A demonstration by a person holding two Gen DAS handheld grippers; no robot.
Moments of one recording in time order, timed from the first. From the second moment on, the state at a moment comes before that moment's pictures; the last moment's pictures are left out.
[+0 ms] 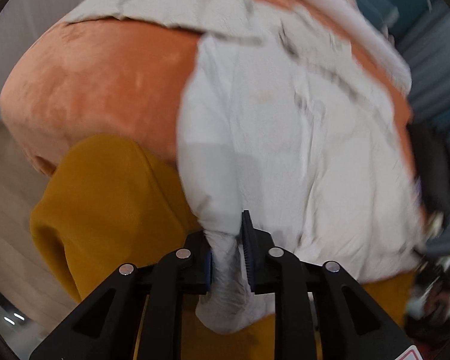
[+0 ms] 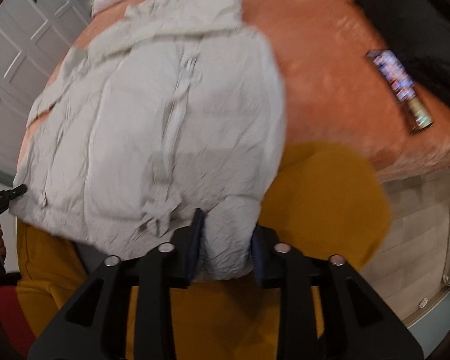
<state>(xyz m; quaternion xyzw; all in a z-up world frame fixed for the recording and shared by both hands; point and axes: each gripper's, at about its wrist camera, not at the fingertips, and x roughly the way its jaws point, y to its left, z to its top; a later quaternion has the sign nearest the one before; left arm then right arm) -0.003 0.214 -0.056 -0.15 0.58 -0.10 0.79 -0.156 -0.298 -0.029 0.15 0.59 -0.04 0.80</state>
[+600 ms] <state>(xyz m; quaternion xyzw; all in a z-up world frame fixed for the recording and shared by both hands) 0.138 0.245 -0.014 -0.26 0.41 0.00 0.88 0.084 -0.233 -0.004 0.12 0.44 0.01 0.89</state>
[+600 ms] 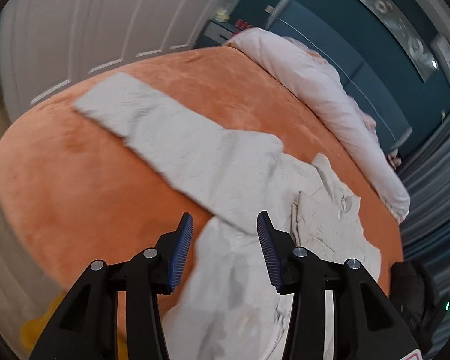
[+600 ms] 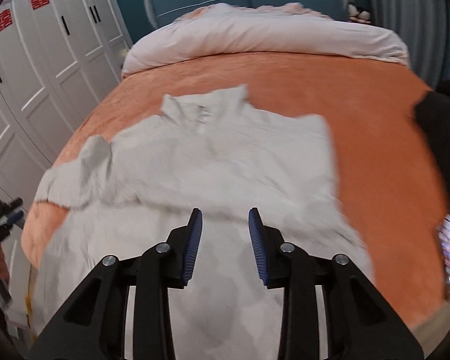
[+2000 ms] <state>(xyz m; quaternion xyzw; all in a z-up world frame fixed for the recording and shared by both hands) 0.169 0.014 0.101 -0.16 0.30 -0.27 0.90 0.067 -0.192 -0.068 0.19 0.42 0.05 0.88</state>
